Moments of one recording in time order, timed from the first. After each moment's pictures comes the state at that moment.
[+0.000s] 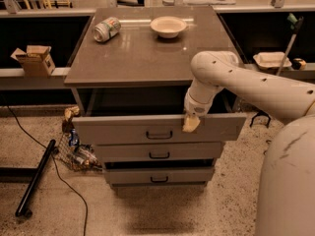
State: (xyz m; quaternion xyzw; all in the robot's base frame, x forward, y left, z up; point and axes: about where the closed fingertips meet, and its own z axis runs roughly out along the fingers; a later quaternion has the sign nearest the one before) arm 0.633 -0.112 0.638 -0.69 0.72 0.06 0.09
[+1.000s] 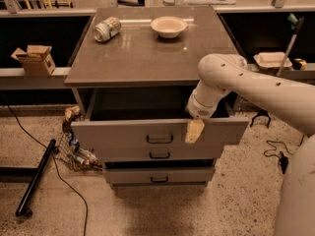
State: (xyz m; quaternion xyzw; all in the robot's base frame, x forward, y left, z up) arm 0.619 -0.120 0.647 -0.67 0.73 0.06 0.11
